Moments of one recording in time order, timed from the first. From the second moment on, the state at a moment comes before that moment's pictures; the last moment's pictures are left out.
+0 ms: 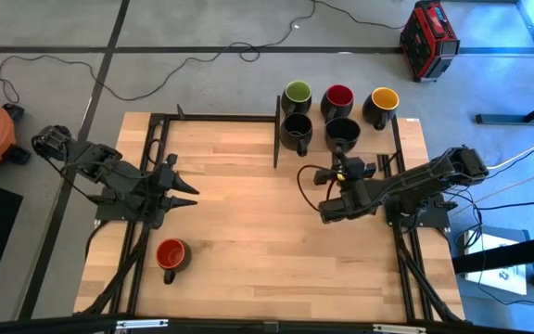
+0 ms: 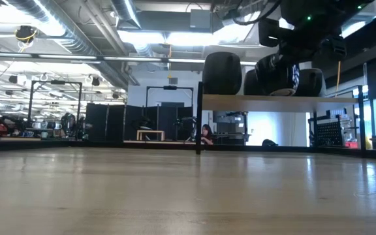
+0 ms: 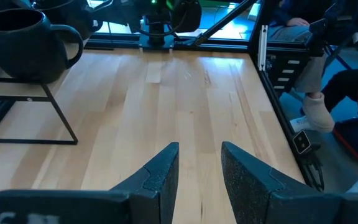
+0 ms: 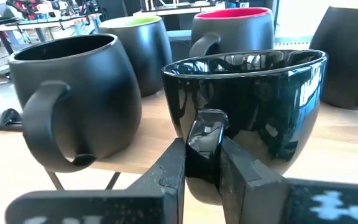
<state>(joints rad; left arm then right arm) -0.48 0.77 1.05 -0.75 -0.38 -0.29 0.24 1.47 0.99 -1.11 1.34 1.74</state>
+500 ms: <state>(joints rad) -0.48 0.77 1.05 -0.75 -0.38 -0.28 0.21 1.47 0.99 -0.94 1.31 1.53</state>
